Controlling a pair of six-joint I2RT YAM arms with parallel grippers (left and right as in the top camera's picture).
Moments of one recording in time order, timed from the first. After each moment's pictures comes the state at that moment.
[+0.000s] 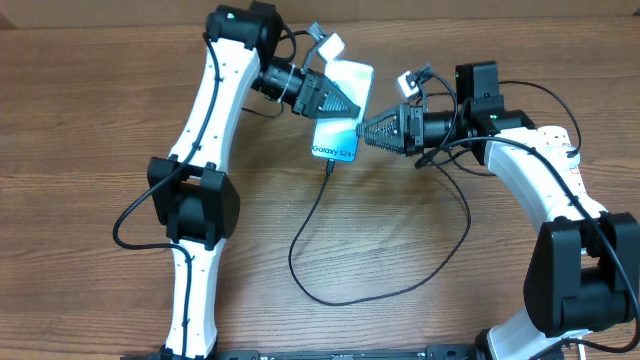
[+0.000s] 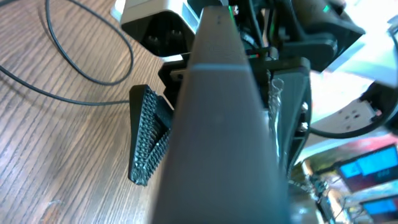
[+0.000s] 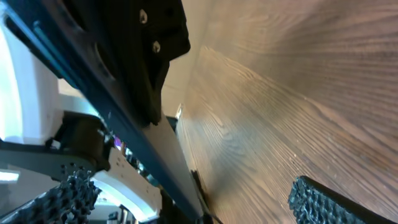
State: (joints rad) left arm -0.27 2.41 2.46 -1.69 1.25 0.71; right arm 0.11 1.78 1.24 -0.43 -1.29 0.25
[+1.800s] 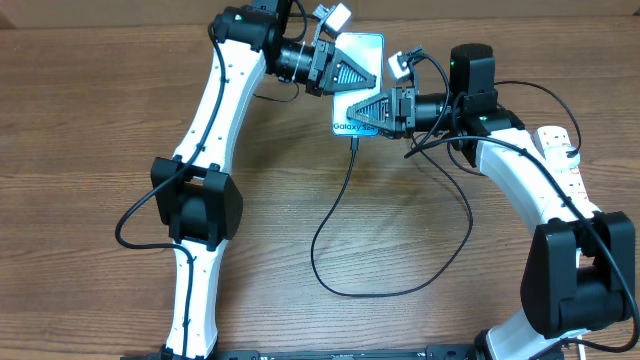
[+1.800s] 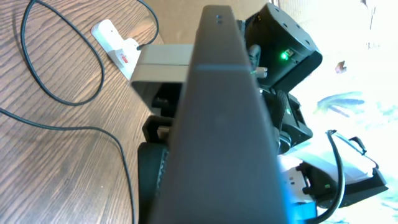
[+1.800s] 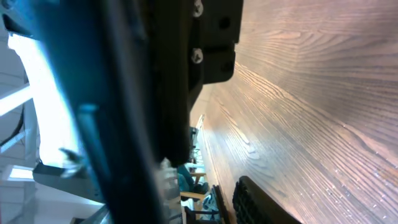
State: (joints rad) left arm -0.28 2.41 2.46 -1.30 1.41 0.02; right arm 0.16 1.78 1.24 -0.05 -1.32 0.64
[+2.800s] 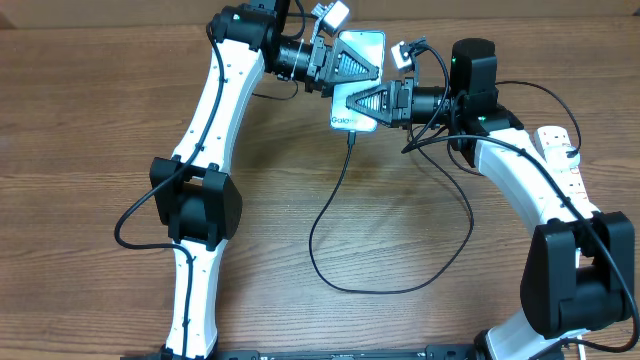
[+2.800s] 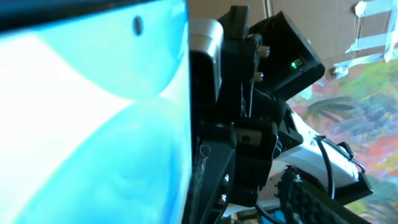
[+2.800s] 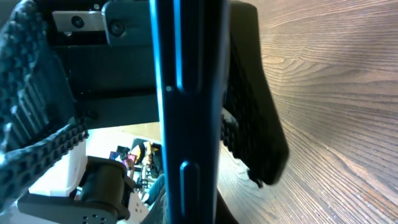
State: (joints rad) left arm -0.27 2.41 2.46 -1.26 1.43 -0.03; right arm 0.16 1.78 1.25 0.06 -1.22 0.74
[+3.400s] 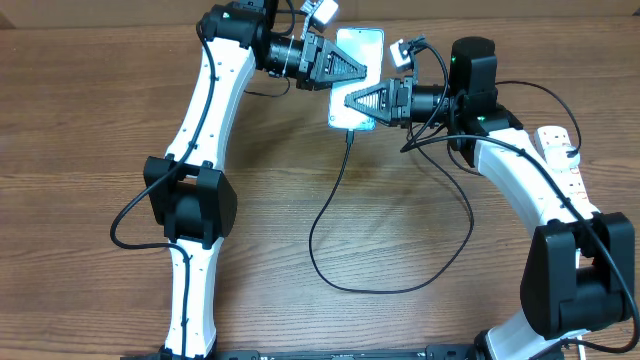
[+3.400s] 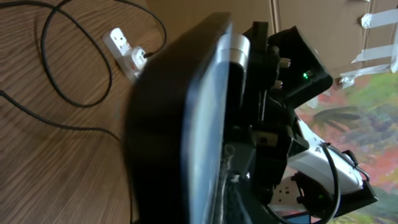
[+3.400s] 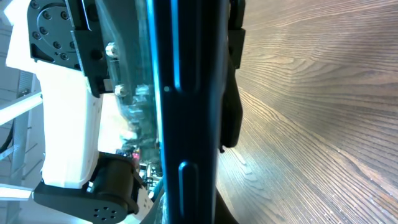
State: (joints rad) left arm -0.24 2.41 2.46 -1.26 1.41 -0.05; right arm 0.17 1.78 1.25 0.09 -1.23 0.77
